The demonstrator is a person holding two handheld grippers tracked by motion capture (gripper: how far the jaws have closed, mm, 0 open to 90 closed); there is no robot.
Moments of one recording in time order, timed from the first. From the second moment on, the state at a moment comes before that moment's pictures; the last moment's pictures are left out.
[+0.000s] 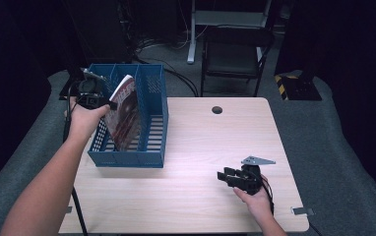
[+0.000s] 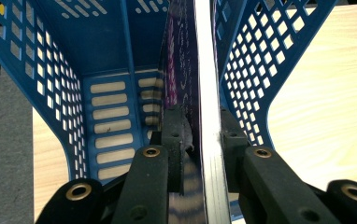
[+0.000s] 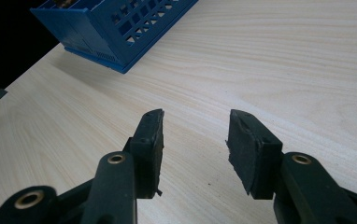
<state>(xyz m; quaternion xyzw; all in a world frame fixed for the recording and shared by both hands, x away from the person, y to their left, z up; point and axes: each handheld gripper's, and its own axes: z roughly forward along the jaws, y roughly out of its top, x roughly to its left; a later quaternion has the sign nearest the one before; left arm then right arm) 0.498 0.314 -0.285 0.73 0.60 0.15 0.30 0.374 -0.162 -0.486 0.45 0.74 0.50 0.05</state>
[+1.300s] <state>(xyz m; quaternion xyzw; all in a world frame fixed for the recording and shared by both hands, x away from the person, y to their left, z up) 0.502 0.320 -0.285 0.70 0.62 0.19 0.30 0.374 -0.162 -0.486 0.45 0.74 0.50 0.05</state>
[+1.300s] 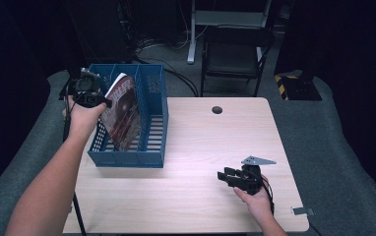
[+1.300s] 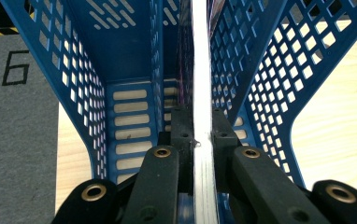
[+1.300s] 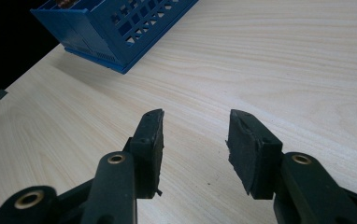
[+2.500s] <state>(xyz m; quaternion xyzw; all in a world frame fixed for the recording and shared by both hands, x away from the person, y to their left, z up) 0.520 0.320 -0.286 0.66 0.65 0.22 0.32 0.374 -0.164 -0.486 0.45 0.74 0.50 0.05</state>
